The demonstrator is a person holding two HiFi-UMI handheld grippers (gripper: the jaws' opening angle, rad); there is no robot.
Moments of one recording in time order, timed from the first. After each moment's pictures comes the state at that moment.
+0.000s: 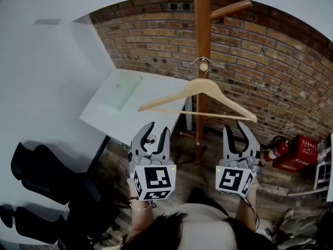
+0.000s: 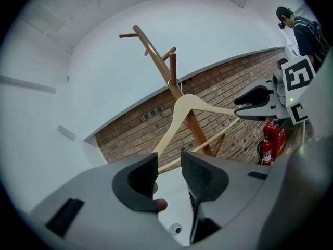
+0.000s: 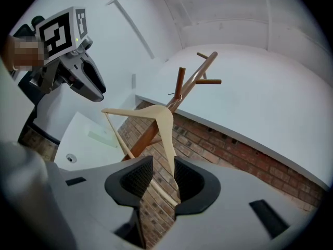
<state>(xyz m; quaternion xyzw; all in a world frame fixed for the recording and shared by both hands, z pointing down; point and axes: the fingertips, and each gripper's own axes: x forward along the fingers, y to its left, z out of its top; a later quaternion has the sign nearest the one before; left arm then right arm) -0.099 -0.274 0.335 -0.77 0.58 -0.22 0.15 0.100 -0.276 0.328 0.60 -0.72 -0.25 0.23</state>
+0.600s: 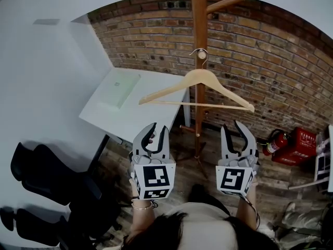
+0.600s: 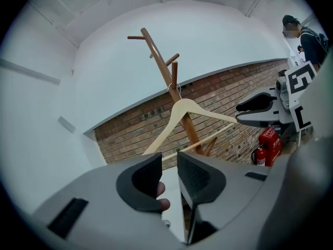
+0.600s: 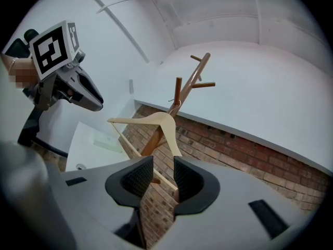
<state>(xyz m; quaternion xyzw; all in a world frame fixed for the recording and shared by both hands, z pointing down) -0.104 -0.239 0.341 -0.78 0.58 -0.19 0.11 0.088 -0.234 0.333 0.60 -0.74 -0.21 0.20</state>
